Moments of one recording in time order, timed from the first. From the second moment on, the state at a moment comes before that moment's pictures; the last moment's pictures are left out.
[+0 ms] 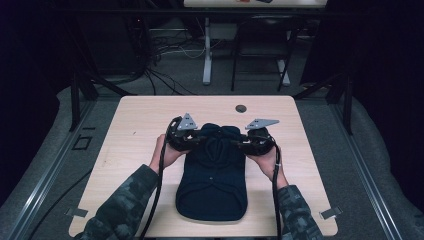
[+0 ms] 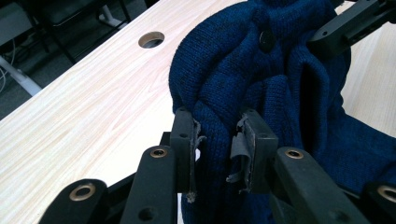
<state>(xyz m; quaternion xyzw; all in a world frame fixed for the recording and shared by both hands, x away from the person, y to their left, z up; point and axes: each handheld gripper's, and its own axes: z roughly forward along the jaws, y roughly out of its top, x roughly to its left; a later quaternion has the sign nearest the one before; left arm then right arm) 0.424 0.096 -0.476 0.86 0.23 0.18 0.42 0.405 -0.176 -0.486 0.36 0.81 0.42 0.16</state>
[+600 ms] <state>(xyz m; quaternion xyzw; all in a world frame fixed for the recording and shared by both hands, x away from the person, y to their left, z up) 0.422 0.097 -0.484 0.88 0.23 0.16 0.38 0.389 -0.166 -0.486 0.31 0.83 0.42 0.22</state>
